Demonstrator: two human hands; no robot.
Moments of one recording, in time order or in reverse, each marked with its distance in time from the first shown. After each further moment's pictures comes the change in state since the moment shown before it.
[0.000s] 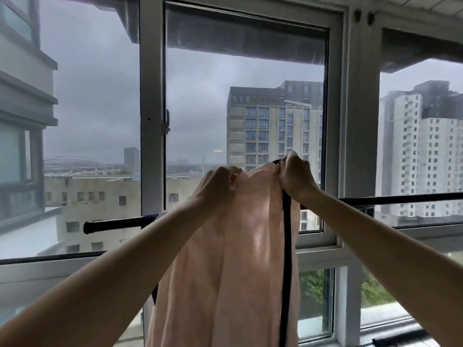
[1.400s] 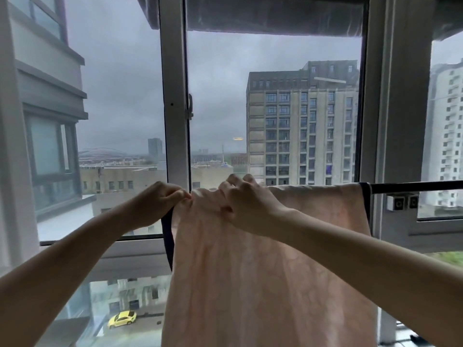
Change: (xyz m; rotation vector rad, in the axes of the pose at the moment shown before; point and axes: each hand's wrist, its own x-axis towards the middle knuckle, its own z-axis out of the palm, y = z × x) left_hand -0.070 -0.133 -0.090 0.066 -0.243 -0.099; right_hand -0.084 -0.088 0.075 -0.293 -0.447 -0.595
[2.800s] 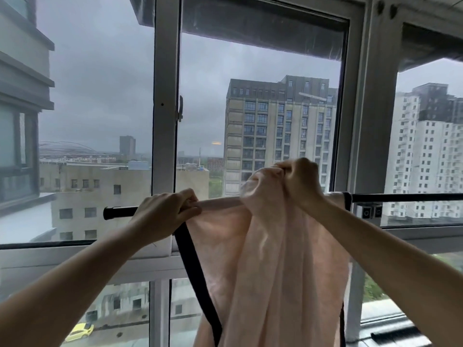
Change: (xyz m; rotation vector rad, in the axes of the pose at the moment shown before) left_hand 0.001 0.009 0.033 0.370 0.213 0.103; right_hand -0.005 0.089 -0.025 0.238 0.501 0.451
